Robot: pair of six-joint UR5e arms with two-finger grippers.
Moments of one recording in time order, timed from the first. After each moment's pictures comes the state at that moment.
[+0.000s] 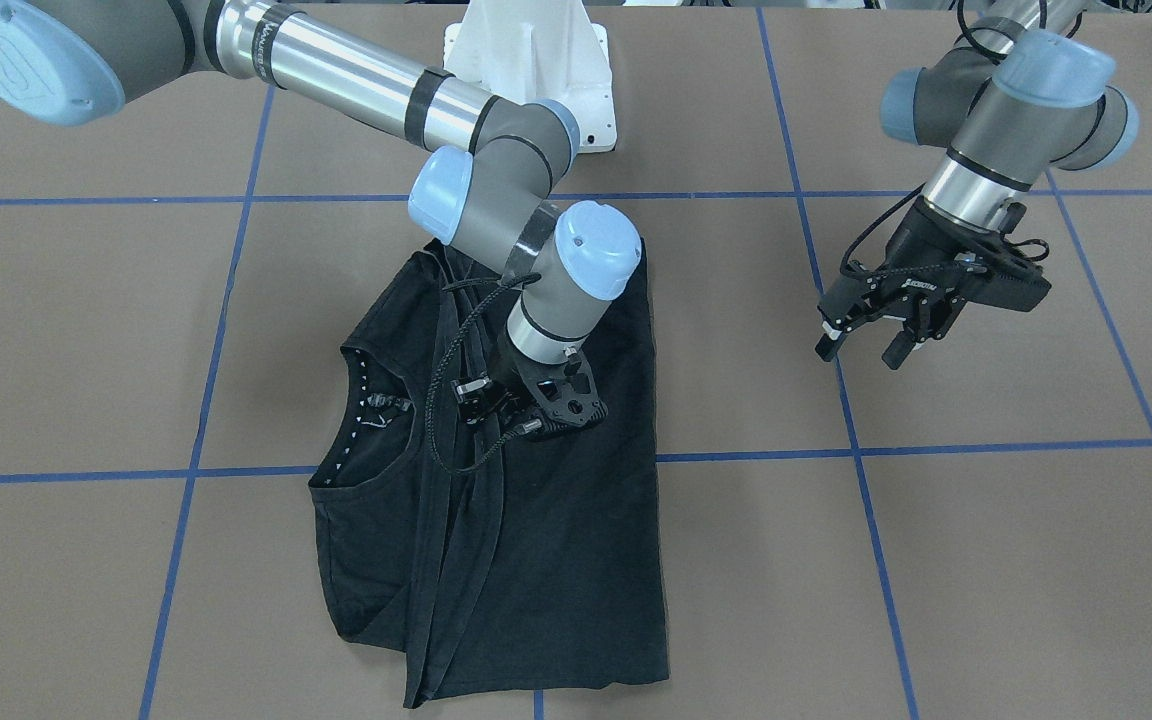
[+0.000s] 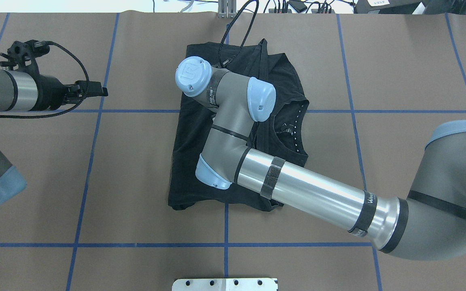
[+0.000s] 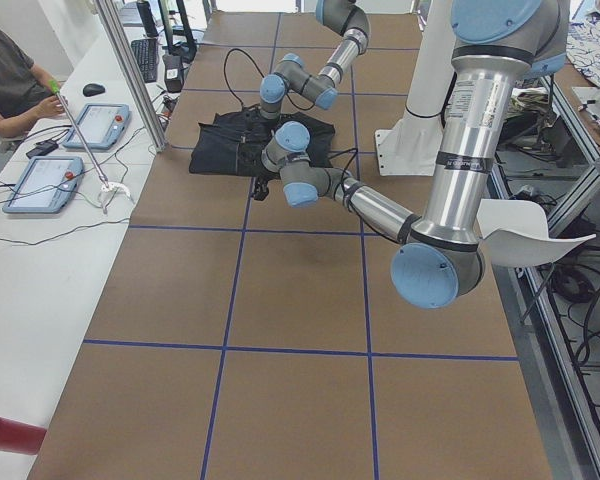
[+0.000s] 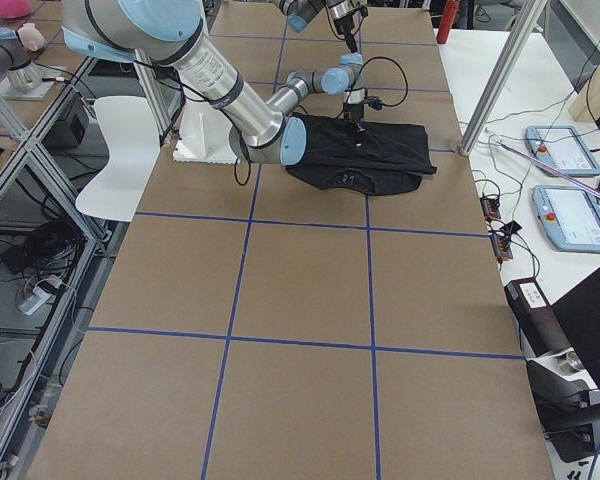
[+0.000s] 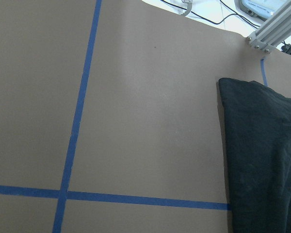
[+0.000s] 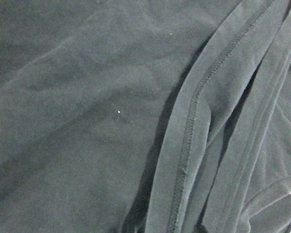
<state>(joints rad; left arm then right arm) -0.84 -1.76 -1.79 -2.34 -1.87 -1.27 0.54 -0.48 1.06 -1.74 1.63 0.73</state>
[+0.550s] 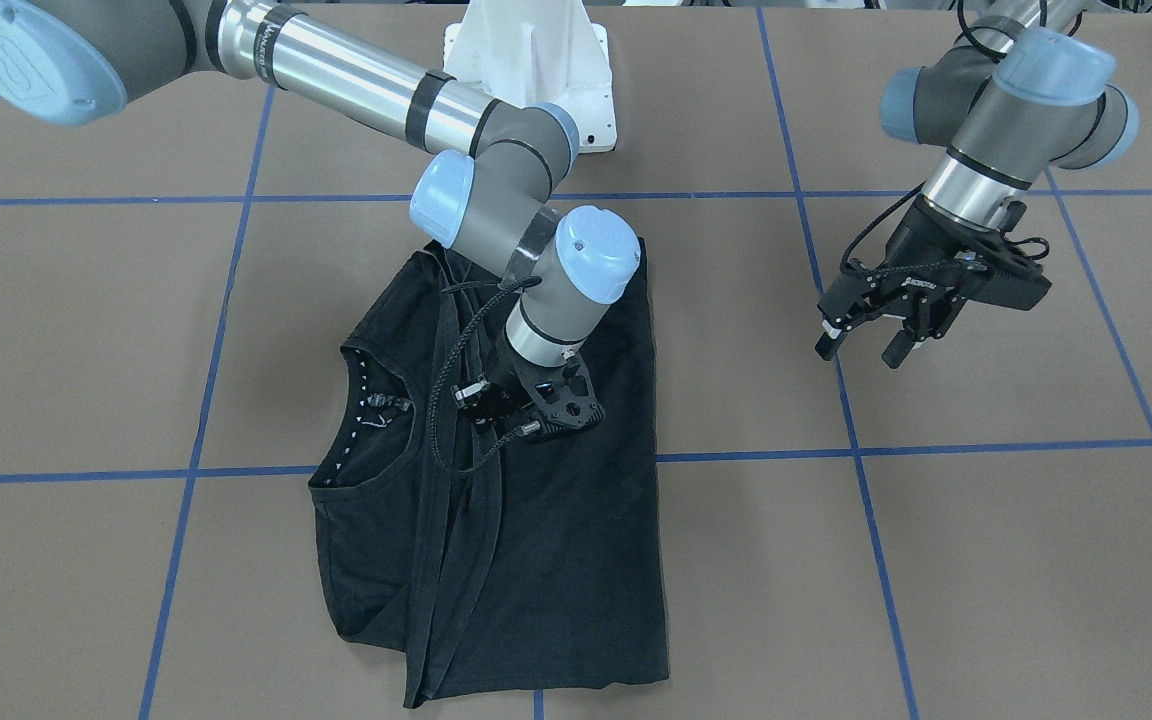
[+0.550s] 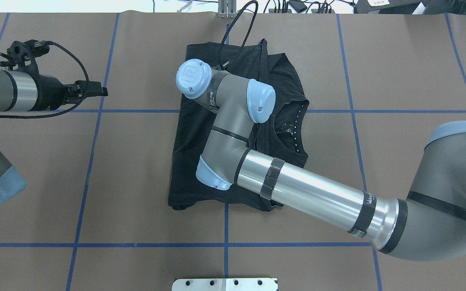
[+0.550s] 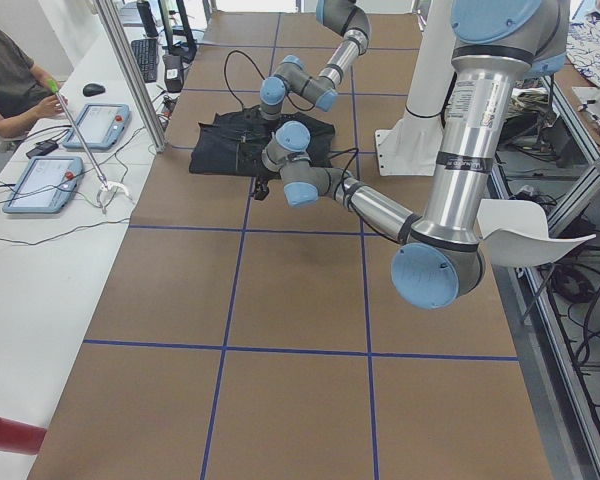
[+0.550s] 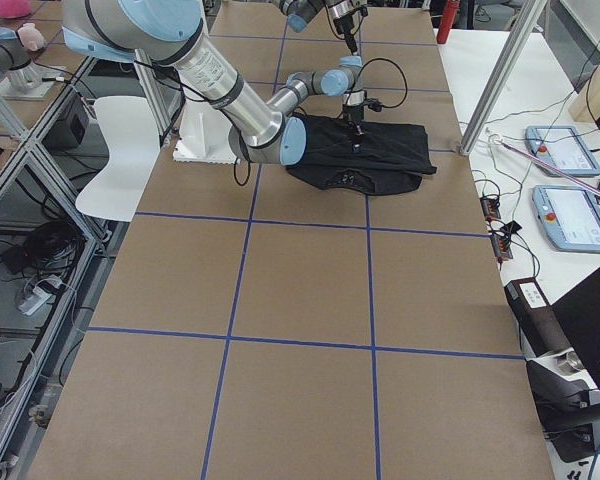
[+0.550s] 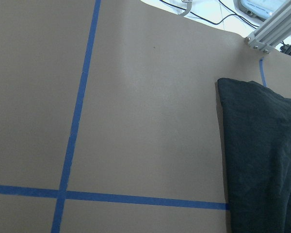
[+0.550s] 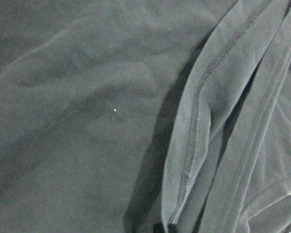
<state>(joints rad) -0.84 -1.76 -1.80 -2.34 -1.87 -1.27 0.54 -0.48 1.05 -1.74 1.62 0.73</state>
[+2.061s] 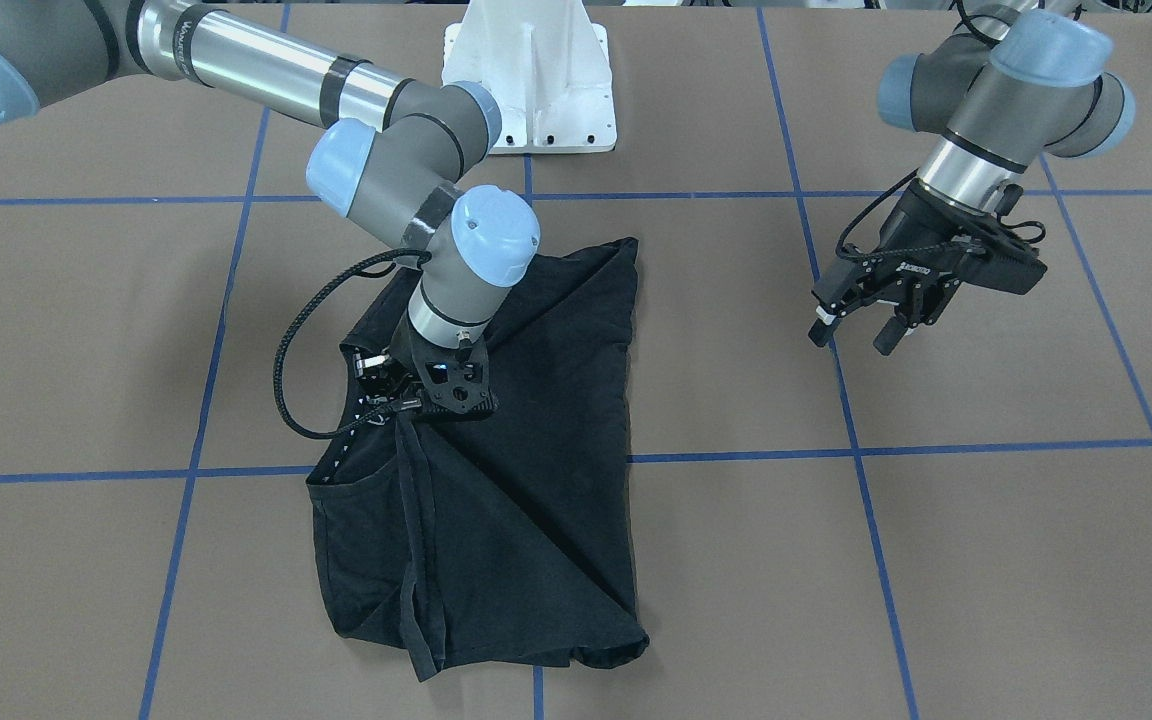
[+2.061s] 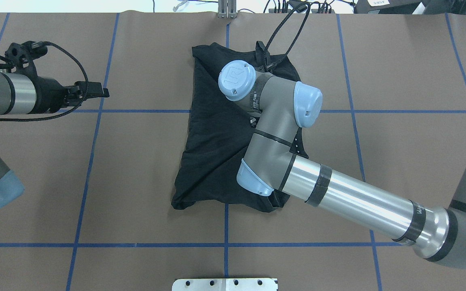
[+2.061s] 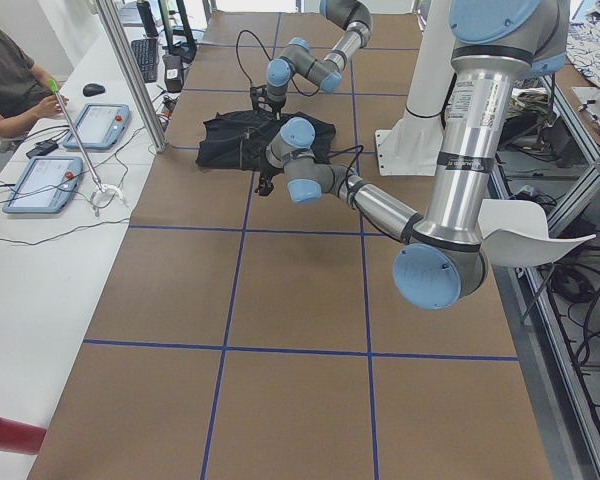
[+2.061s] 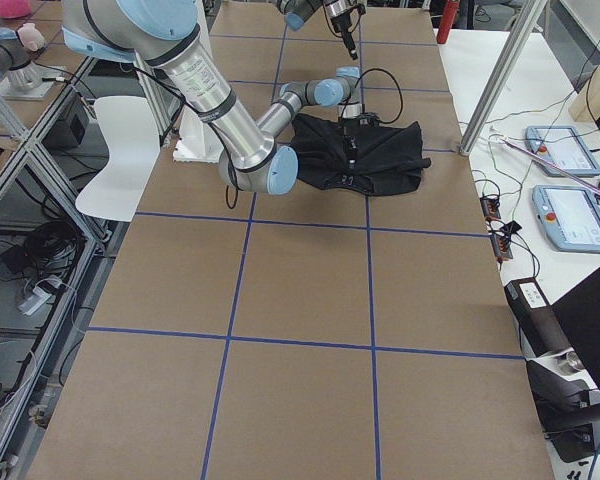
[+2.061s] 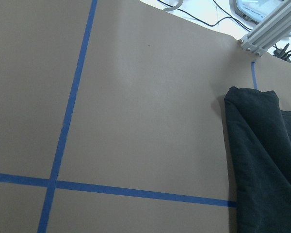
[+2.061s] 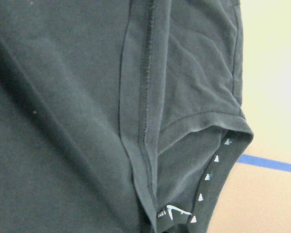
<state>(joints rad) -0.83 -1.74 -1.83 -2.34 -1.86 -1.32 0.58 -0.68 1.34 -1.89 1.64 0.85</state>
